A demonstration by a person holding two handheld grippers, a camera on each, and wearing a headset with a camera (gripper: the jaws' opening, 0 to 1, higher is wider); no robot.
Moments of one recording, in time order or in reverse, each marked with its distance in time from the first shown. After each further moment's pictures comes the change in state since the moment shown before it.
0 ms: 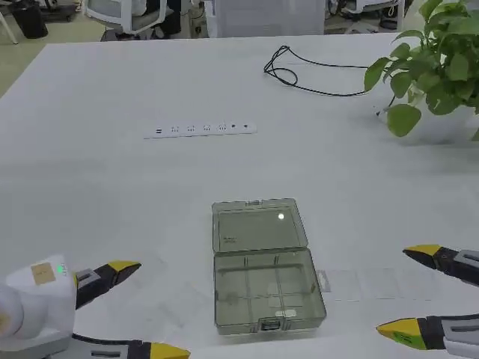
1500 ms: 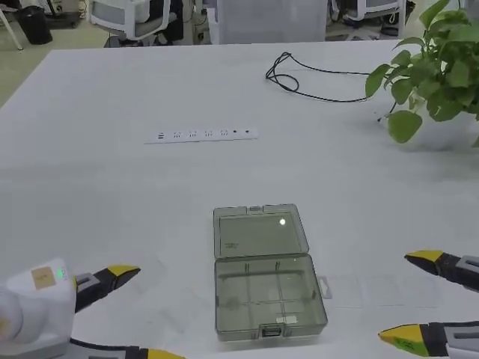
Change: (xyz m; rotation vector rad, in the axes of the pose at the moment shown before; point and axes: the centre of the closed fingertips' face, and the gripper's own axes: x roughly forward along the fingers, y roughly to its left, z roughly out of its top) left arm -0.003 0.004 -0.002 0.016 0.017 0.003; right arm -0.002 -0.007 -0.003 -0.002 -0.003 0.000
